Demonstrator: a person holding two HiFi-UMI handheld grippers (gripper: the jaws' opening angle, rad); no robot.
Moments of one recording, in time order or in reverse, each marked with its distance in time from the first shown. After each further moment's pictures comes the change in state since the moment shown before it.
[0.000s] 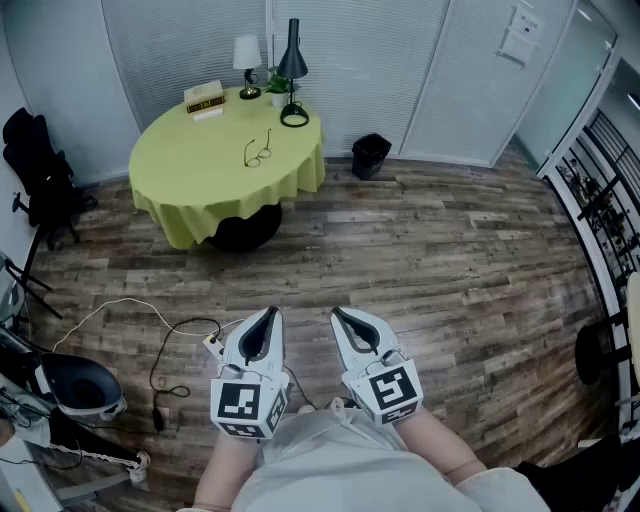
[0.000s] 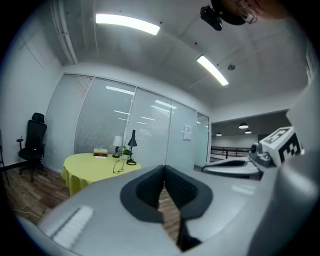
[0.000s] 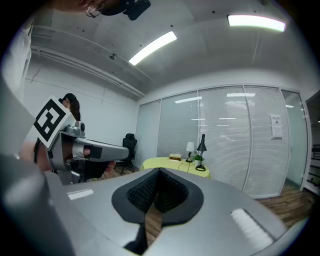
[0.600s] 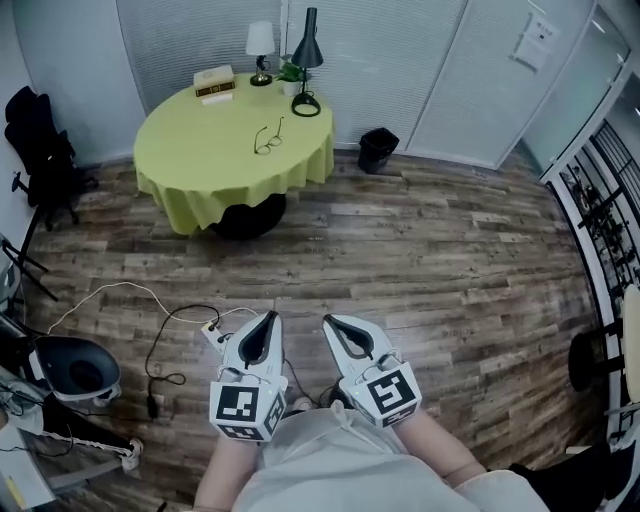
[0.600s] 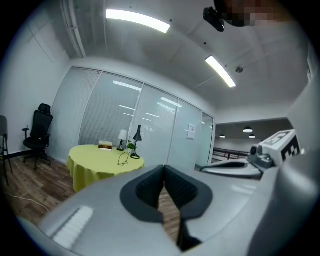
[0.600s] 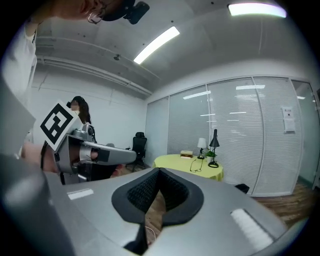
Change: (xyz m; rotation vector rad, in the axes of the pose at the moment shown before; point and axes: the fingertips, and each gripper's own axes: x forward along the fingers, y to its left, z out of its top) left arm -0.018 0.028 -0.024 -0.075 0.034 0.027; right arm 0.017 0.048 -0.018 0.020 0.020 0.143
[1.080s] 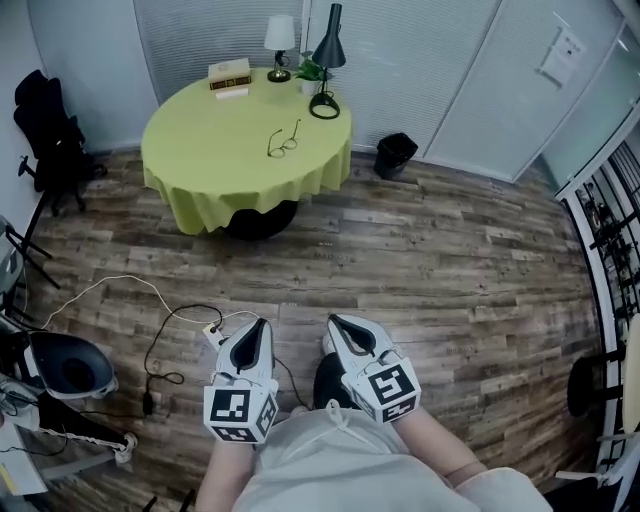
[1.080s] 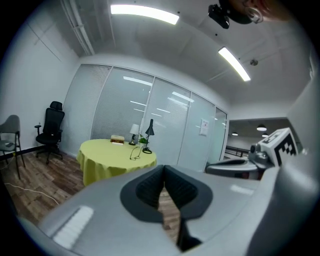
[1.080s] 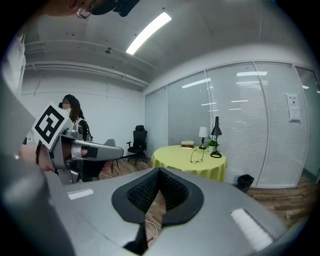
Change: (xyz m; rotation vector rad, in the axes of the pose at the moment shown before) left arm 0.053 0.059 -0.018 -0.048 0.057 0.128; right arm 0.073 -0.055 -0.028 0.043 0.098 0.042
